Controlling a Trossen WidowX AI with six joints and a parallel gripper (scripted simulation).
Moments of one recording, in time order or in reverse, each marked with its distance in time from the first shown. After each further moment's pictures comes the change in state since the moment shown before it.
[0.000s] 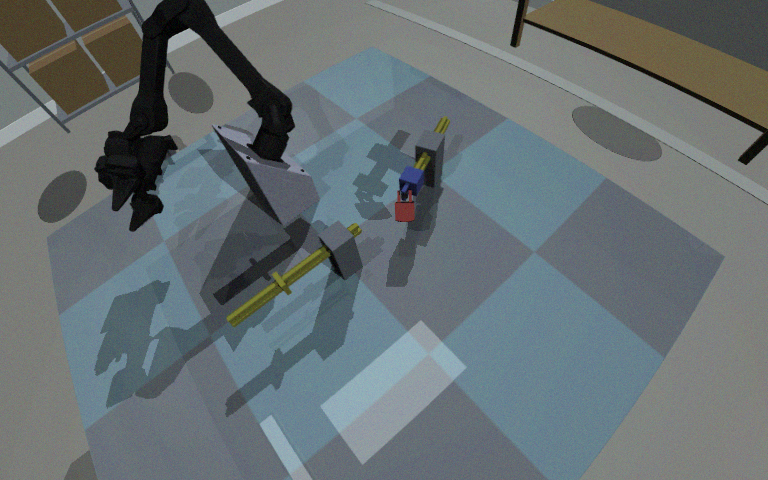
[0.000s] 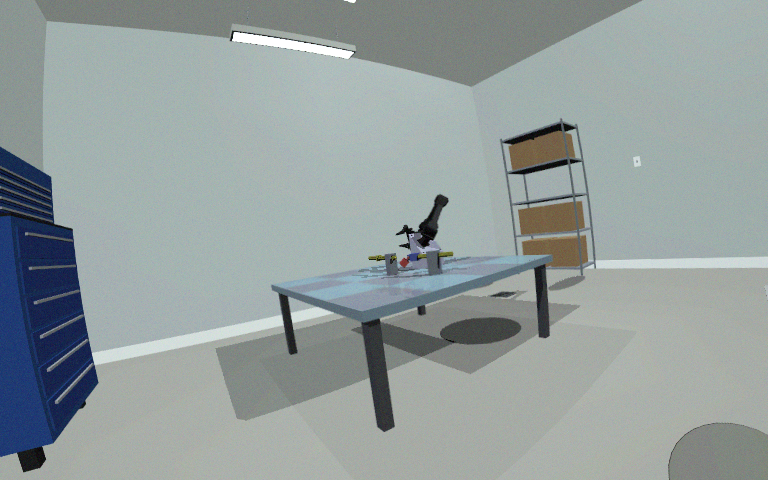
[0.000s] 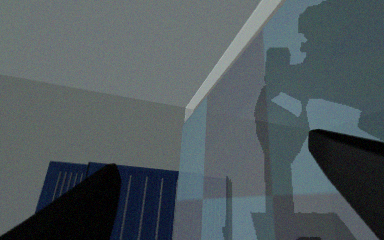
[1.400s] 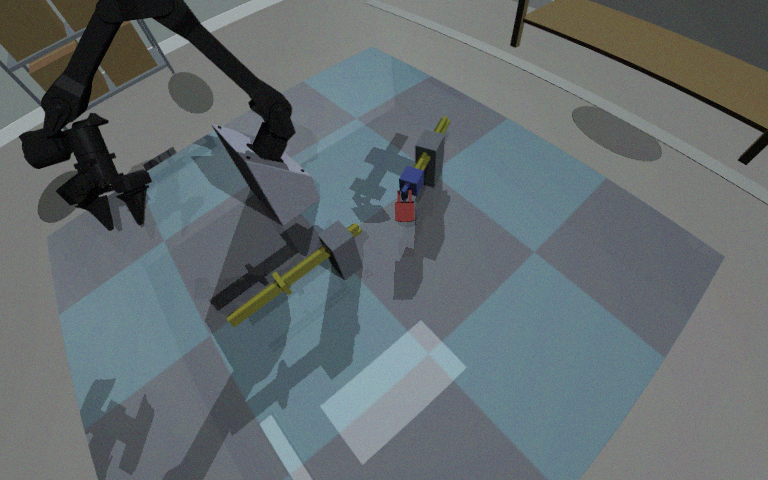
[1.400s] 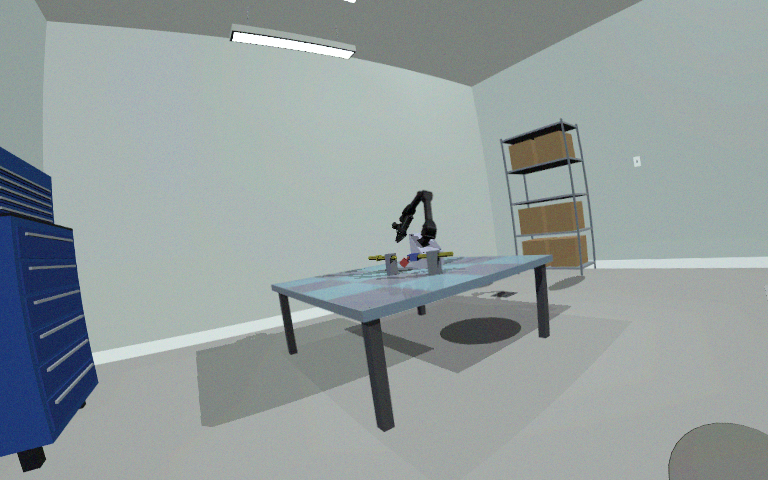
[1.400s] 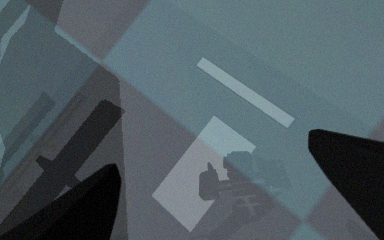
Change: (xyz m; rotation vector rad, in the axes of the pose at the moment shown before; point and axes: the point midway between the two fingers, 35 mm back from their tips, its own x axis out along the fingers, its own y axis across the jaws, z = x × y) arm 0.022 0.016 0.013 -0.972 0.800 -0.419
